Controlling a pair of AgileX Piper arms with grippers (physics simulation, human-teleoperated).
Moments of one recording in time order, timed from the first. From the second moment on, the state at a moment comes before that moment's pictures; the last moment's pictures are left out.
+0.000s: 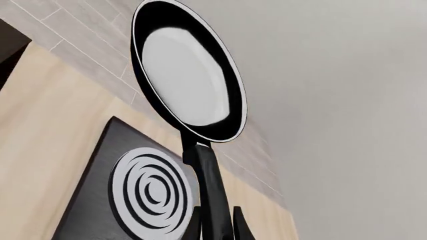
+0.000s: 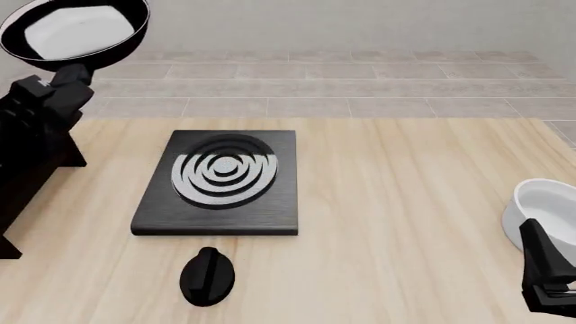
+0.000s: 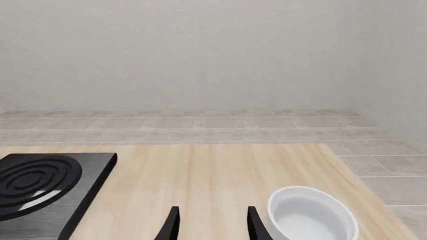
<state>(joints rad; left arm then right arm) -0.17 0.79 -0.62 0.04 -0.71 -0.03 0.00 0.00 -0.03 -0.01</state>
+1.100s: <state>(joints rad) 0.03 0.62 -0.61 0.20 -0.72 -0.03 0.00 0.00 -0.03 -0.01</state>
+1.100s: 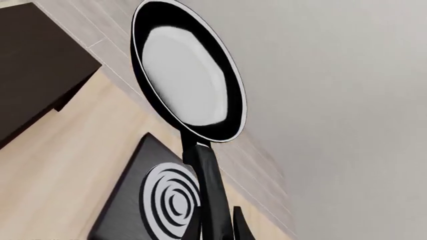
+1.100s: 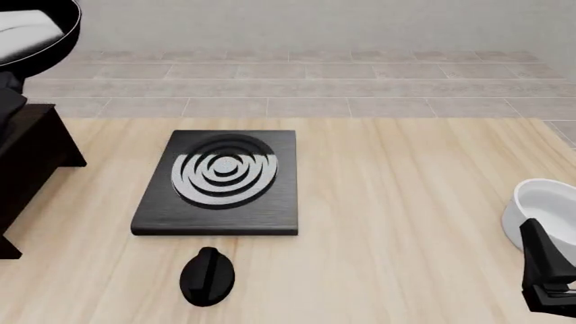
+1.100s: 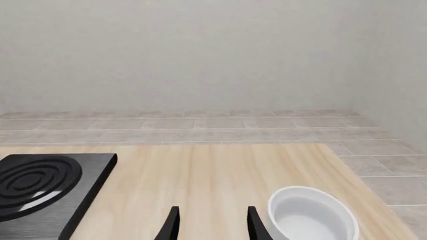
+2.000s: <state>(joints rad) 0.17 0.56 -0.59 0.27 -0.73 -0.03 0.00 0.00 -0.03 0.00</state>
